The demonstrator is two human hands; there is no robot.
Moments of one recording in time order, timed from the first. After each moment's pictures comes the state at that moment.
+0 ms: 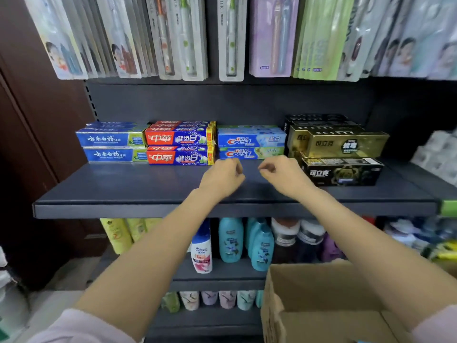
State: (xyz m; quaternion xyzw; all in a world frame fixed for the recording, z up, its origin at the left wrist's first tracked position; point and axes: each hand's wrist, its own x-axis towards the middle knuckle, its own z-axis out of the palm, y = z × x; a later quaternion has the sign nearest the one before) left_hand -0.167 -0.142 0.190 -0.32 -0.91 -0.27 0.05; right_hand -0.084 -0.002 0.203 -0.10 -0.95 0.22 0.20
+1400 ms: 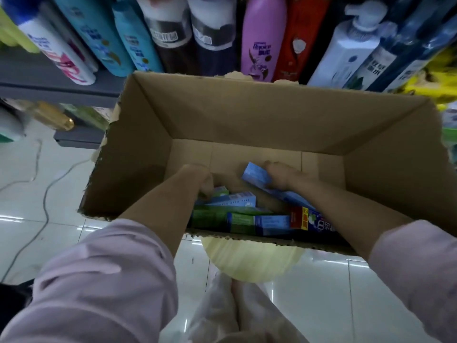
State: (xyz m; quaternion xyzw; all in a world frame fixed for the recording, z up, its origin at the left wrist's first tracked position) left_hand 0.071 0.047 -0.150 -0.21 -0.78 0.20 -0.56; right_hand 0.143 0.238 -0.180 -0.05 -0.92 0.14 -0.36
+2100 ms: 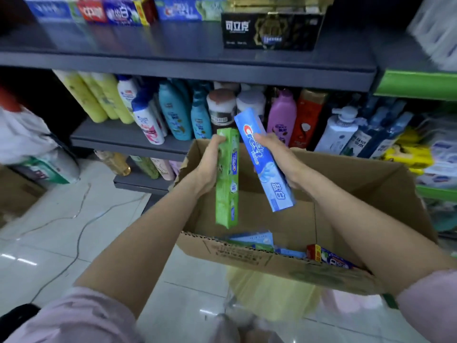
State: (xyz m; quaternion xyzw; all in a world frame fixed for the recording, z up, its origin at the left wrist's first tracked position) left_hand 0.083 0.007 0.011 0.05 -0.65 -0.72 -0.26; right_hand 0.126 0.162 0.027 -0.10 -0.70 0.70 -0.08
